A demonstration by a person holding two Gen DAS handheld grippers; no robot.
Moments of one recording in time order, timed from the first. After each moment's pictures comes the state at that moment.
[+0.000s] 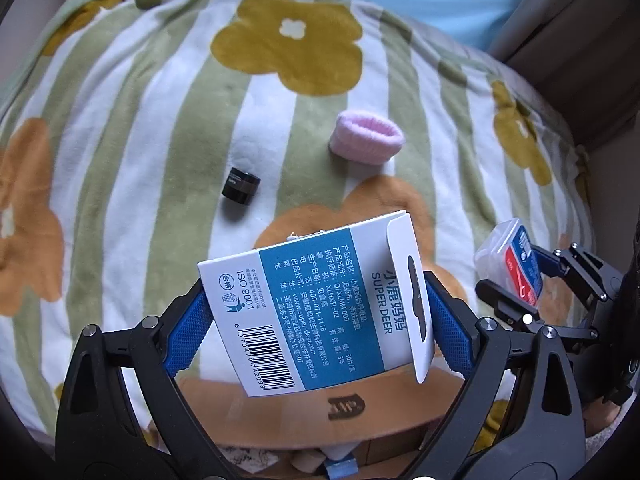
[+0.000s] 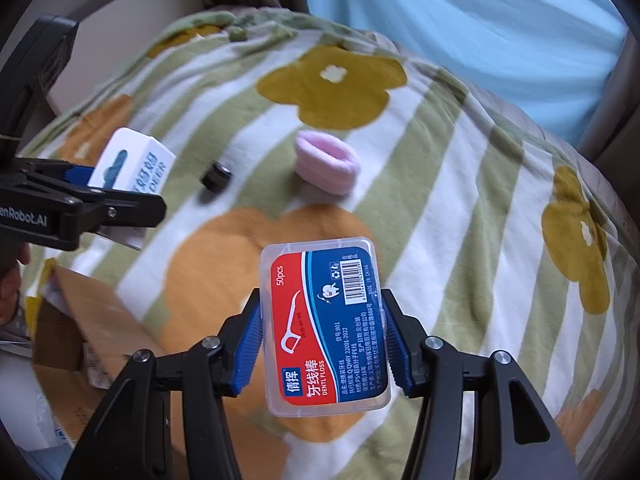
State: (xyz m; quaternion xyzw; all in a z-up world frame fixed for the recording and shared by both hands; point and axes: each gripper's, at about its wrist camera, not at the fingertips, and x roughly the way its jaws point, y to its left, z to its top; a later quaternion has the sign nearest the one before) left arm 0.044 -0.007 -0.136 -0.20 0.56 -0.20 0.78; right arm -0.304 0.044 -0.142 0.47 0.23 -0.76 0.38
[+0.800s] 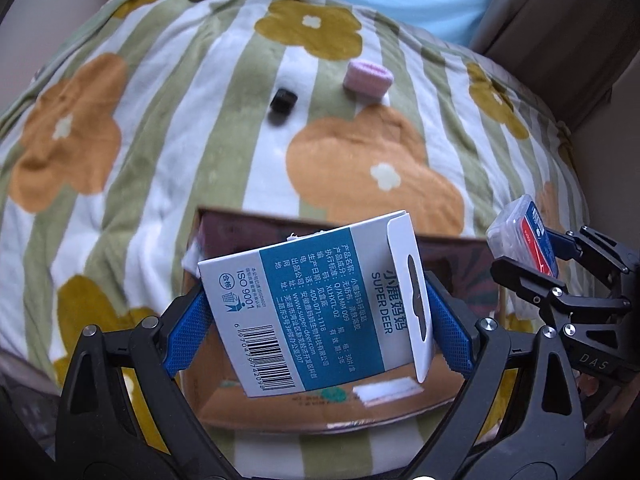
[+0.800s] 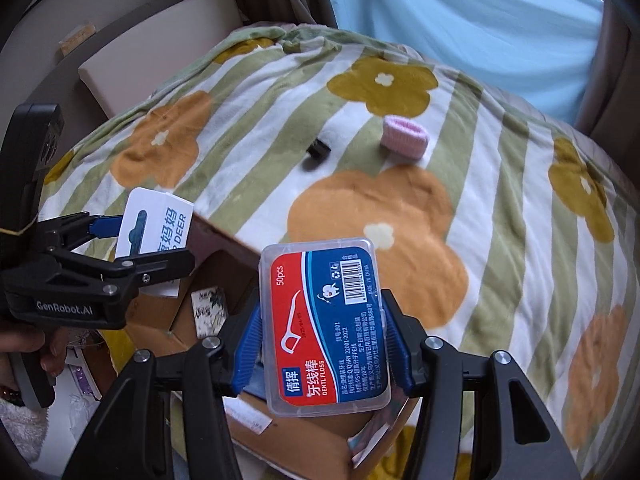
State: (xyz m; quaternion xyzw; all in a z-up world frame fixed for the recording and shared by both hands) left arm -0.148 0.039 -0.156 -0.20 0.53 -0.17 0.81; right arm -0.140 0.074 -0.106 0.48 0.19 -0.77 0.39
